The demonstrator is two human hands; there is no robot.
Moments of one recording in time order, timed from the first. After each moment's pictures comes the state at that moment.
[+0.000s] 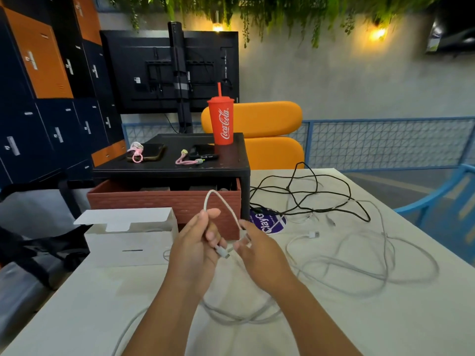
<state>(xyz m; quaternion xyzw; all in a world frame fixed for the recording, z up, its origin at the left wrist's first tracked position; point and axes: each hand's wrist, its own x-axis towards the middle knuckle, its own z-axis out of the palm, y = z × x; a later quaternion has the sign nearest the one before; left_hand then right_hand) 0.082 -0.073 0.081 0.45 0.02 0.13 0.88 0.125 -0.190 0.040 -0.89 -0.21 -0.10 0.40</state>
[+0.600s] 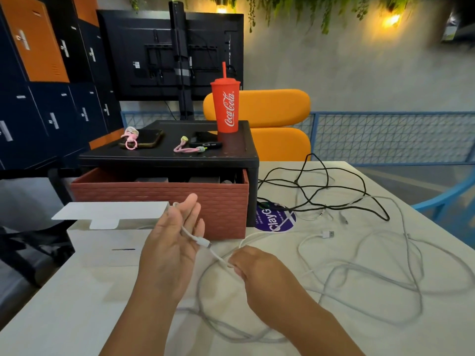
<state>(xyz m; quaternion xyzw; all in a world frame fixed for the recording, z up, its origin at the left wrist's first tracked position) 0.098 -0.035 0.061 0.43 0.00 0.19 0.88 0.111 -0.185 0.038 -0.91 -0.33 -0.08 0.23</state>
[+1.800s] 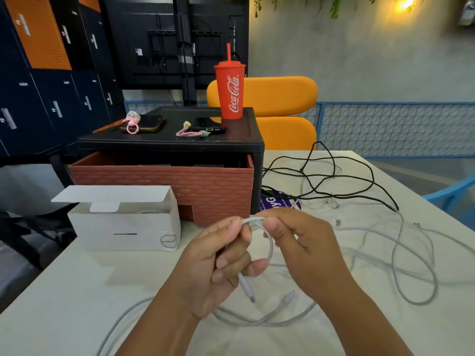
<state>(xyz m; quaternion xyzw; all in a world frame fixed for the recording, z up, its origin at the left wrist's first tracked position) 0.076 -0.063 0.055 0.44 -0.14 -0.11 0.88 0.108 -0.211 0.059 -0.78 -0.32 -0.22 0.49</state>
